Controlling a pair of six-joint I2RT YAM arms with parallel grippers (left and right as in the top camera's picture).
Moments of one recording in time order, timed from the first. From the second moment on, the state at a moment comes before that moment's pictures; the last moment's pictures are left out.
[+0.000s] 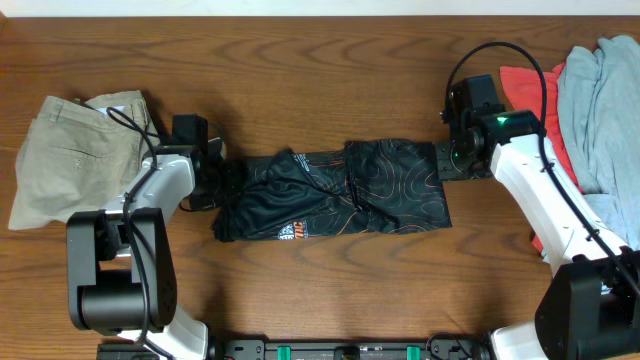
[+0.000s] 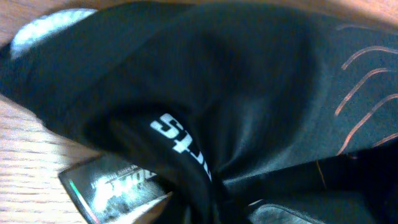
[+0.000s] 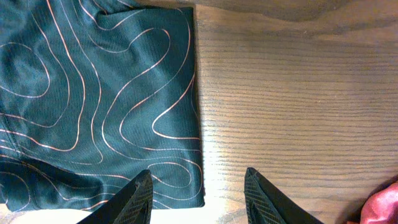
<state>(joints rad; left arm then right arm) 0.03 1.77 0.96 -0.62 0.24 -0.25 0.19 1.65 1.25 -0.95 0.06 0.13</state>
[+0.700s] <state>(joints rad) 0.17 1.78 1.37 -1.11 0.09 -0.25 0.18 1.65 1.25 -0.95 0.06 0.13</state>
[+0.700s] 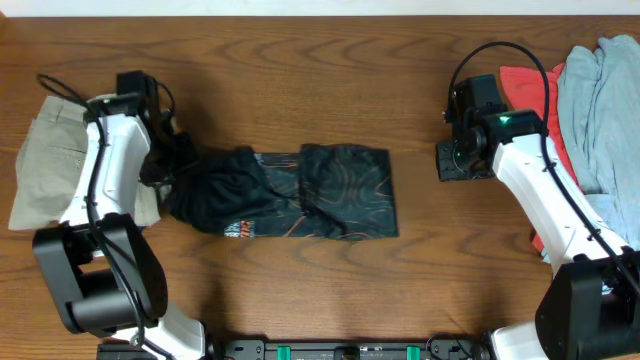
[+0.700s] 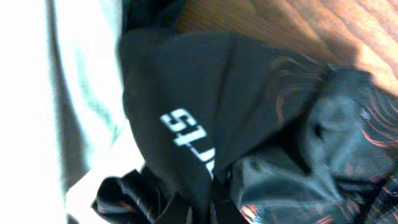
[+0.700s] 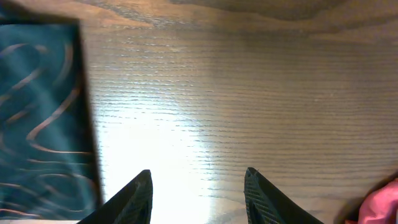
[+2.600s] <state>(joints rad) -0.54 1.75 1.39 -0.89 0.27 -0.50 0.24 1.87 1.19 -0.86 -0.12 0.16</state>
